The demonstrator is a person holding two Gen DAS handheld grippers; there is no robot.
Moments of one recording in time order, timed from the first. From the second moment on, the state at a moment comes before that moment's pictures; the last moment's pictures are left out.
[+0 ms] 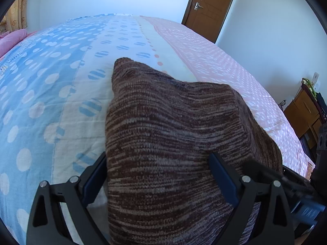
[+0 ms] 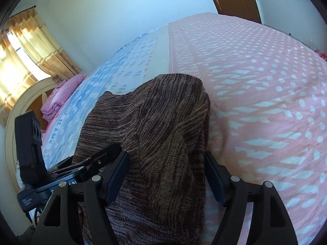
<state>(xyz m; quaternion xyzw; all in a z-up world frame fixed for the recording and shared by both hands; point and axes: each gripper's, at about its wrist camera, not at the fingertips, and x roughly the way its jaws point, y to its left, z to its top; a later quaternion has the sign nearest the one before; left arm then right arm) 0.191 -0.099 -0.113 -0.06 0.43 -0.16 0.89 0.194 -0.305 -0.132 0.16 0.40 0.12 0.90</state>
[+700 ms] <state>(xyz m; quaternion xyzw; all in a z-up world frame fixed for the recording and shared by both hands) 0.195 -0.094 -0.114 -0.07 0.41 -0.15 0.89 0.200 -0.287 -0.136 0.13 0.40 0.12 0.90</state>
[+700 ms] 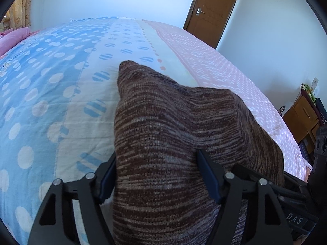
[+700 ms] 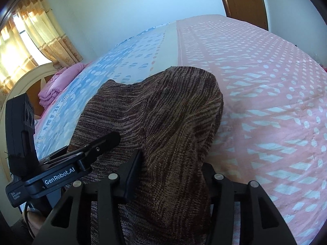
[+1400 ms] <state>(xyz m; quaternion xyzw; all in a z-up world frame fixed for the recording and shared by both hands) 0.148 -0.068 -0.094 -0.11 0.41 -0.21 0.88 0.116 -0.230 -0.077 0.05 0.34 0.05 0.94</state>
